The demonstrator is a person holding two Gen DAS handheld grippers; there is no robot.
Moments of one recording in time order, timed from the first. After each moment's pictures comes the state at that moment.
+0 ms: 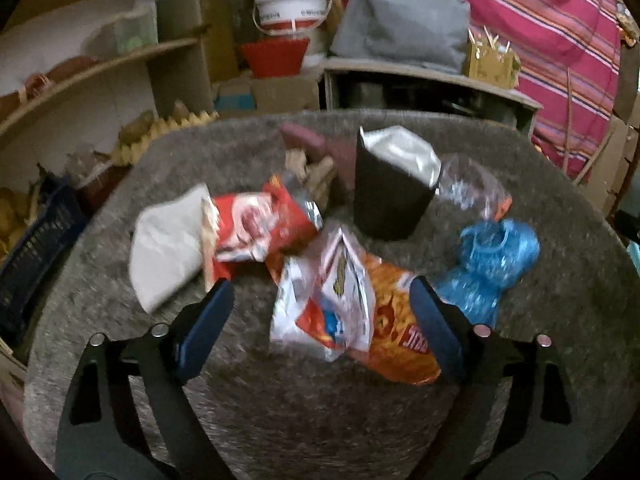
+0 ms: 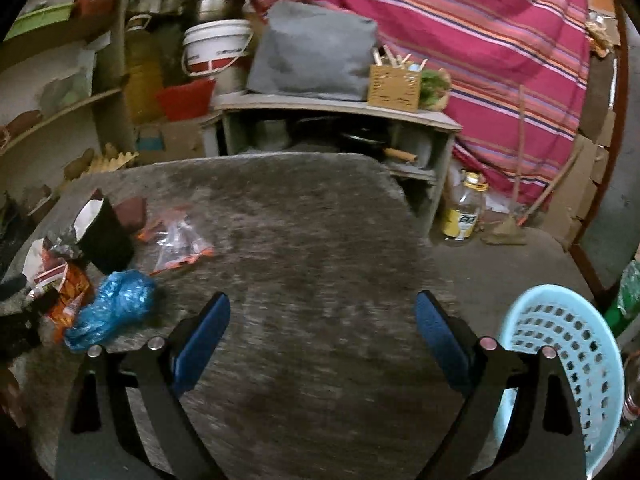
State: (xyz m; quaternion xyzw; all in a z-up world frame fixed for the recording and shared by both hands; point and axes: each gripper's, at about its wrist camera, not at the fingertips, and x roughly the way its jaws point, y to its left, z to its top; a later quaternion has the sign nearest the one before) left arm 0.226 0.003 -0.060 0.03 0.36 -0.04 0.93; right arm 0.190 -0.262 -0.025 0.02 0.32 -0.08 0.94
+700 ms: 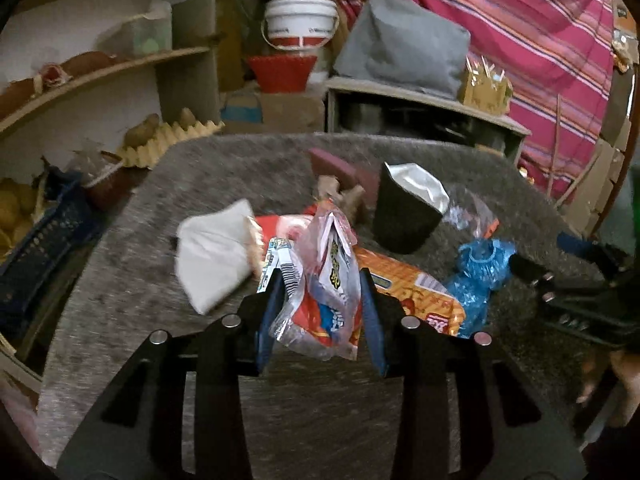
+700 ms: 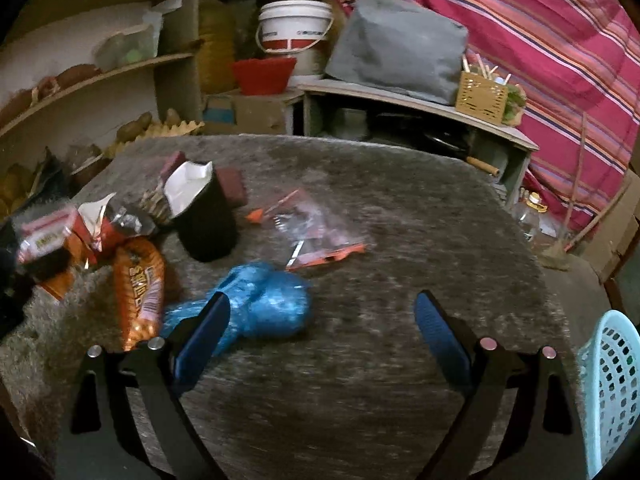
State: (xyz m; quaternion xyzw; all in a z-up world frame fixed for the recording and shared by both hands) left arm 0.193 0.054 -0.020 0.00 0.33 -0.05 0.94; right arm 0.215 -0.152 -0.040 -0.02 0.34 0.01 0.94
